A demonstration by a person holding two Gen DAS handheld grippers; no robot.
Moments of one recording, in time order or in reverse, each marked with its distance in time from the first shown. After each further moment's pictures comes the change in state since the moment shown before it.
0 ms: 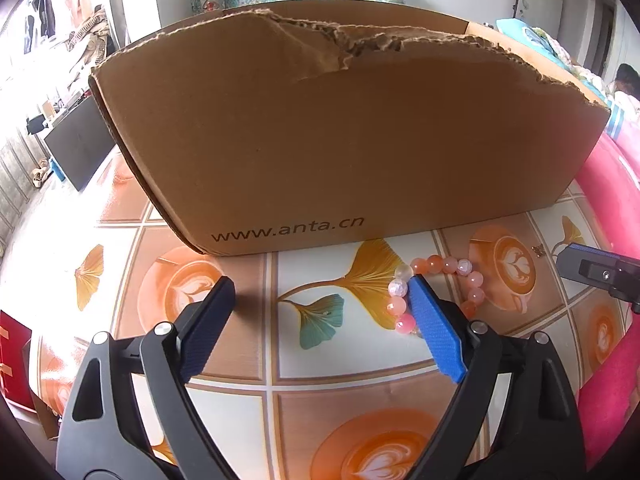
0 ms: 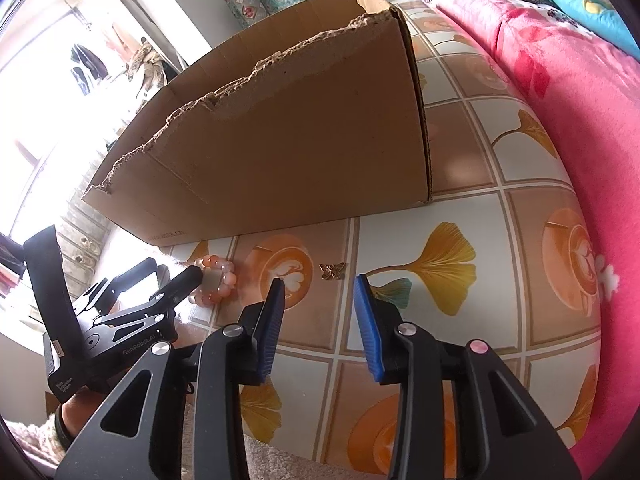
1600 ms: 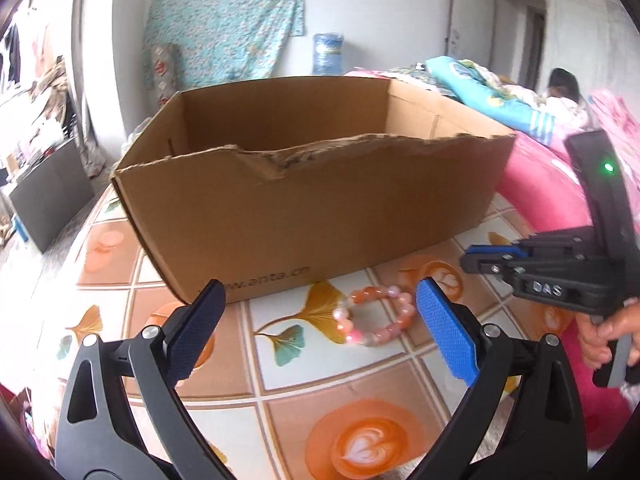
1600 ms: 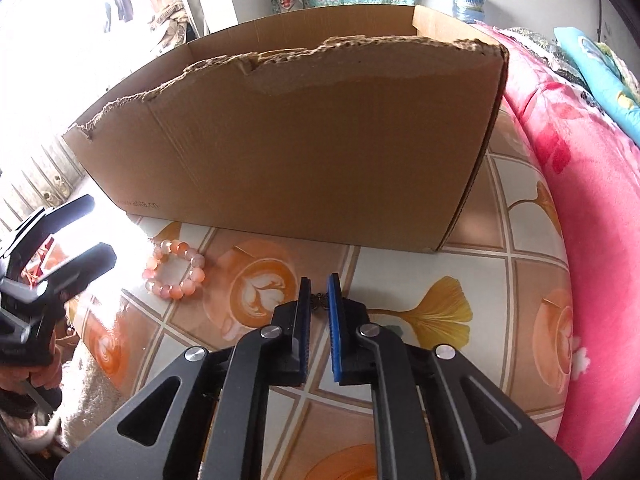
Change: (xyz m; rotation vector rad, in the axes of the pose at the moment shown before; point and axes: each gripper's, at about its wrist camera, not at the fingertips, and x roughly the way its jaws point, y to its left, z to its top) left arm -0.038 0.011 -0.003 0.152 -0.222 -0.214; right arm 0.014 0.025 -0.005 -0.254 -0.040 -0.129
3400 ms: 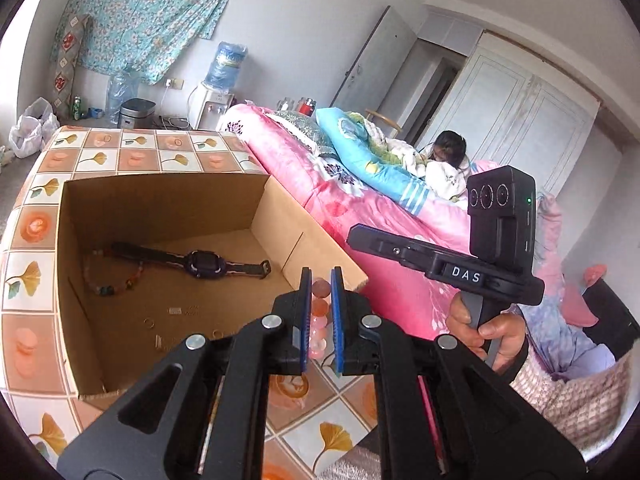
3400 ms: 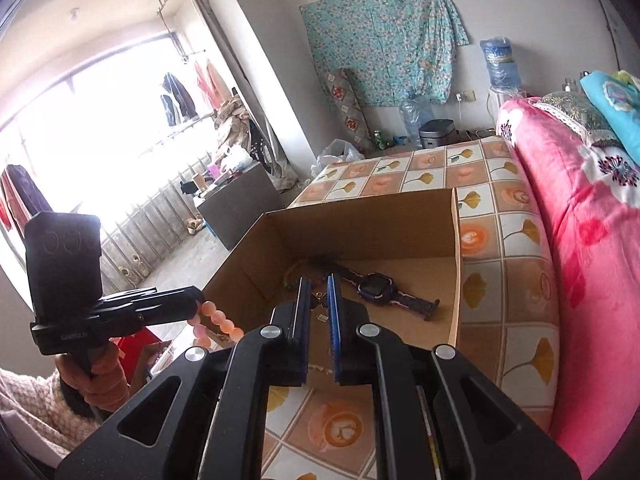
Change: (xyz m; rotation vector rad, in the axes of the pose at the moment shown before) left arm -0.019 0.018 0.133 -0.143 -0.023 -0.525; right arm -0.090 -0.027 0.111 0.039 -0.295 0.305
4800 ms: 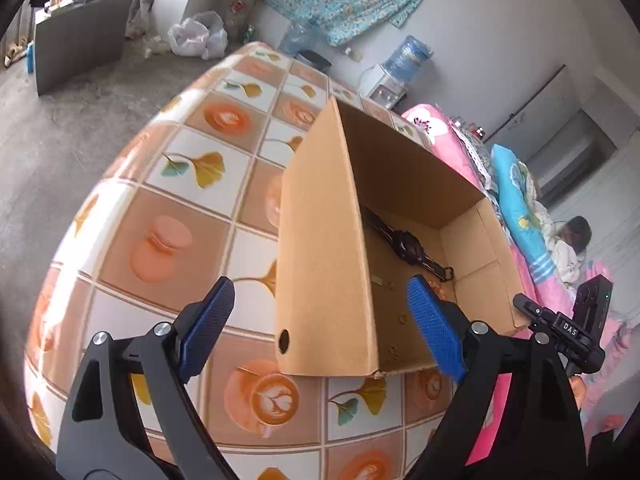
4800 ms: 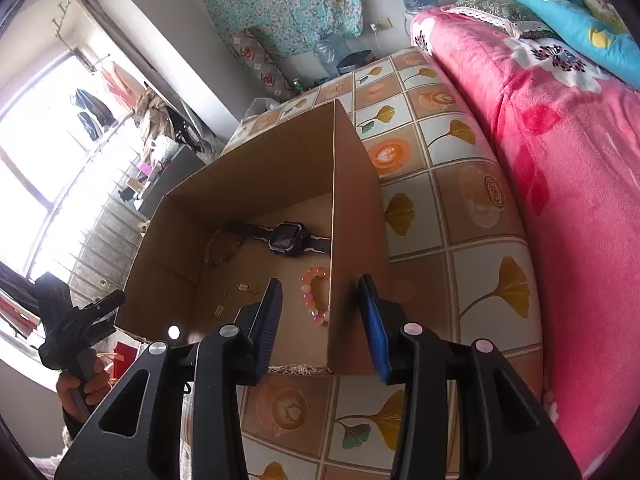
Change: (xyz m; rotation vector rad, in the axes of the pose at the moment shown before) left arm -0.048 0.145 -0.039 -0.473 0.022 0.395; right arm 0.029 -0.066 -0.026 0.287 0.183 -0.174
